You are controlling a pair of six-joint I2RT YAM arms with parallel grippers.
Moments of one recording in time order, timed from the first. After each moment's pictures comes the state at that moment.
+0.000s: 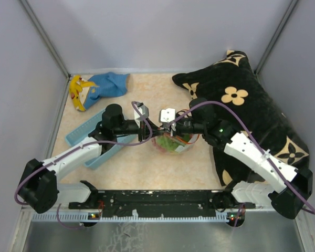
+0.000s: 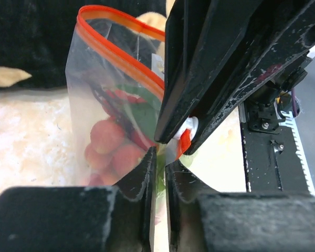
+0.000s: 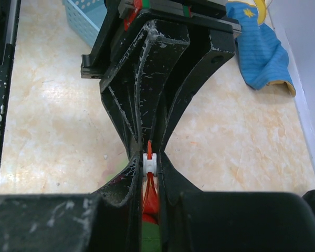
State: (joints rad) left arm -0.63 1.25 0.76 0.34 0.82 0.02; right arm 0.75 1.14 1.06 -0.34 -0.54 -0.62
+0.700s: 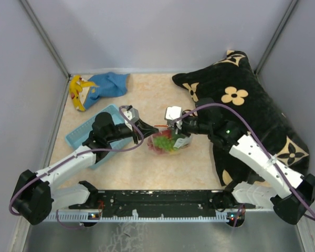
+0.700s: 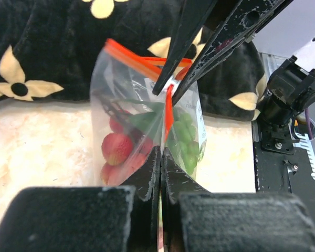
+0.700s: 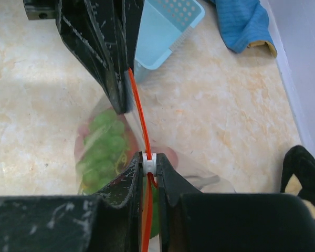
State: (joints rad) left arm -0.60 1.13 0.63 0.50 0.75 -0.06; right arm 0.71 1.09 1.06 -0.43 -0.43 -0.62
